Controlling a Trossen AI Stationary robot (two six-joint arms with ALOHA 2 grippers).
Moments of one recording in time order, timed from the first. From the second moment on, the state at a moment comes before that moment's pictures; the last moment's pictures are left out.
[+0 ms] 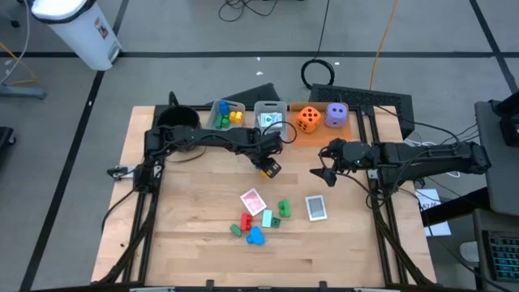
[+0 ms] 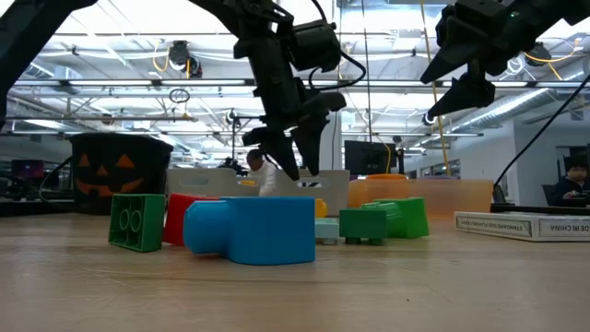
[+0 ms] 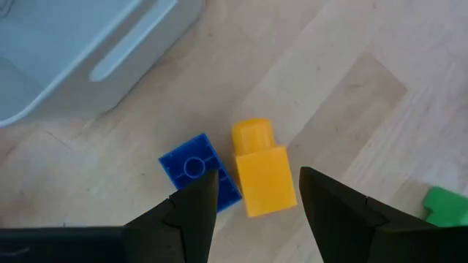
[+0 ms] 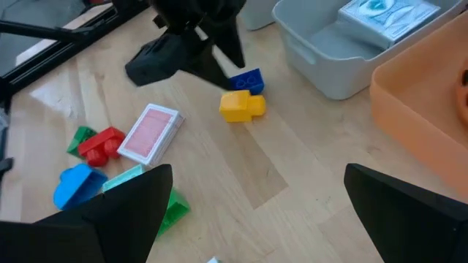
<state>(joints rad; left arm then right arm) 0.16 2.05 1.62 -0.74 -0.03 -0.54 -0.02 0.81 0.64 -0.45 0.18 0.55</state>
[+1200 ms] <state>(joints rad) 0.13 2.12 1.62 -0.70 -0.03 -0.58 -0.02 0.81 0.64 -0.44 0.19 0.57</state>
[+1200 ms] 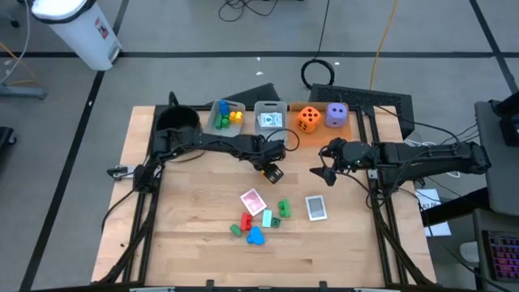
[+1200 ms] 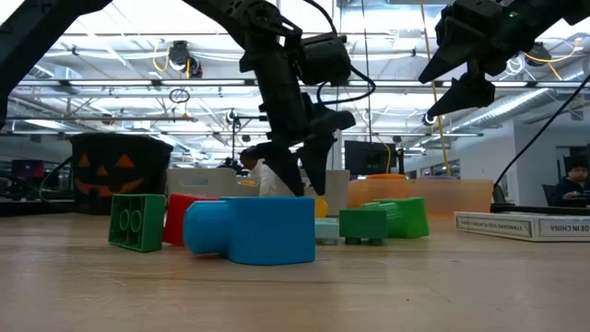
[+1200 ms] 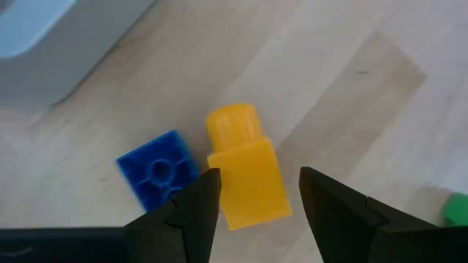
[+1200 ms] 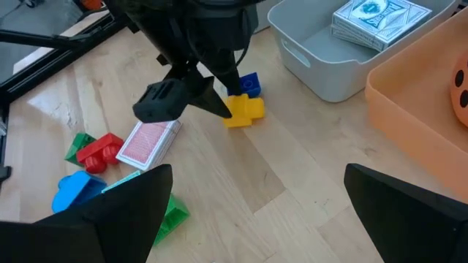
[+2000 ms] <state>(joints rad) 0.14 2.13 1.61 -0.69 0.01 -0.59 -0.02 0.81 0.64 -0.44 0.19 0.56</state>
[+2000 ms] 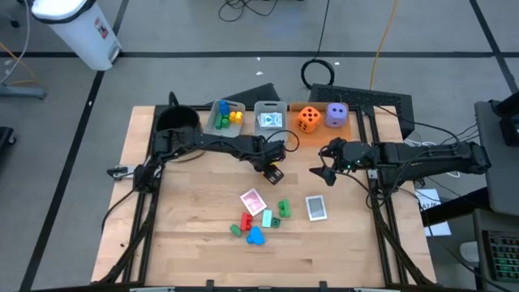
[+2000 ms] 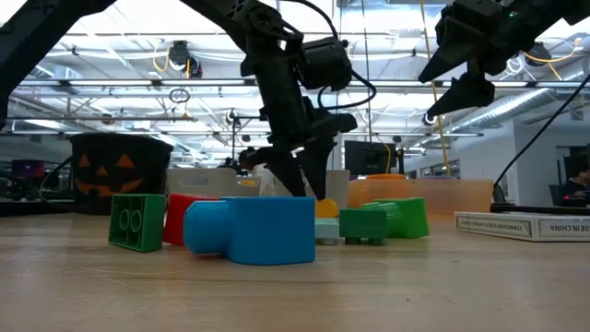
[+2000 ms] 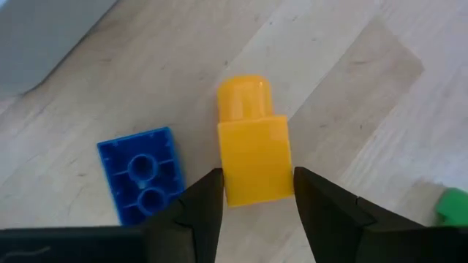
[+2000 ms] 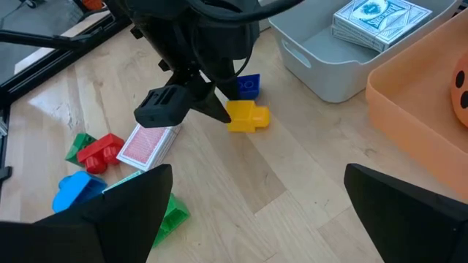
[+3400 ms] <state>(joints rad) 0.13 2.14 1.61 -0.72 0.14 -0.44 -0.02 0.81 0.64 -0.44 0.19 0.56</state>
